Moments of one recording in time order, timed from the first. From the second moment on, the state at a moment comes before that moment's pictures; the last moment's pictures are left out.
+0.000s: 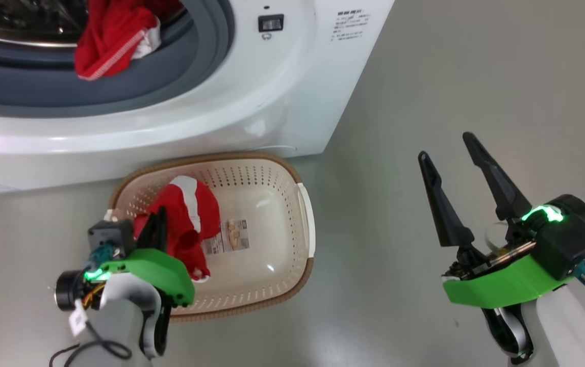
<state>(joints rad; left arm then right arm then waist) -0.49 0.05 -0.16 0.66 -0.32 0.07 -0.14 -0.23 -0.11 0.15 -0.01 0.27 0.12 -0.26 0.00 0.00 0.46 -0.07</state>
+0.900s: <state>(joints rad) -0.78 0.04 -0.17 1.26 -0.38 -0.01 -0.19 -0.30 -0.11 0.20 -0.01 0.27 0.12 -0.26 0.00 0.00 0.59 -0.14</state>
